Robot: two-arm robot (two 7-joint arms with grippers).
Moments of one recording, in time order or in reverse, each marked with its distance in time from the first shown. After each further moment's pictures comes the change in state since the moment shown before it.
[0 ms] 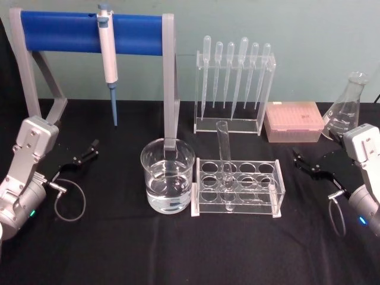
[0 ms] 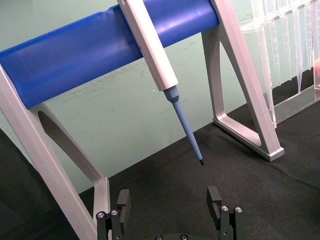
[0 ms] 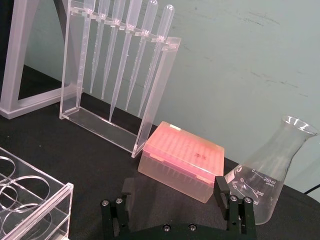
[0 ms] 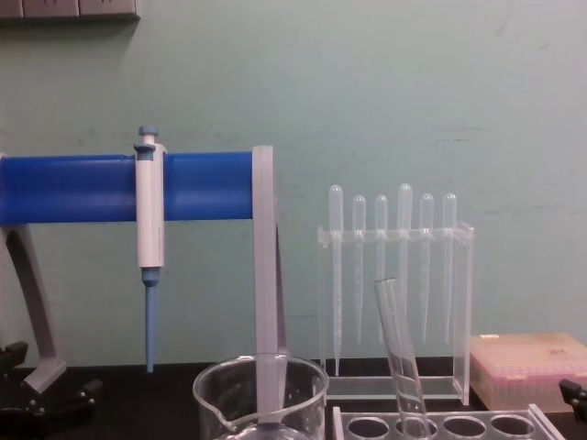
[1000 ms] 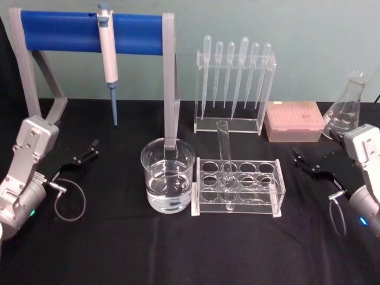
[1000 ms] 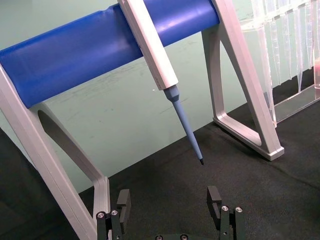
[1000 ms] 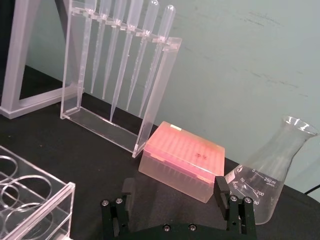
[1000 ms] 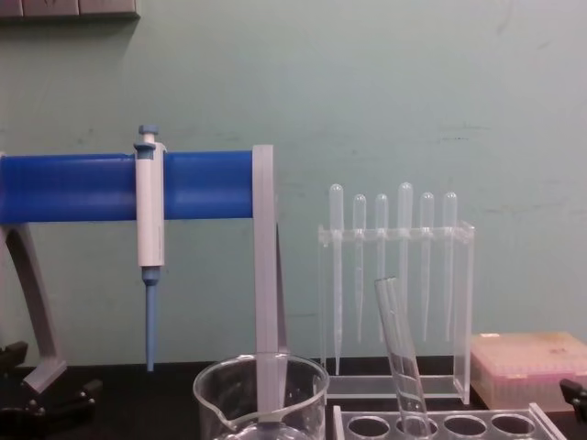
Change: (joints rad) left arm 0.000 0.000 0.000 0.000 0.000 0.000 0.000; right arm -0.006 0.001 0.004 -0.007 -0.003 0.001 0.000
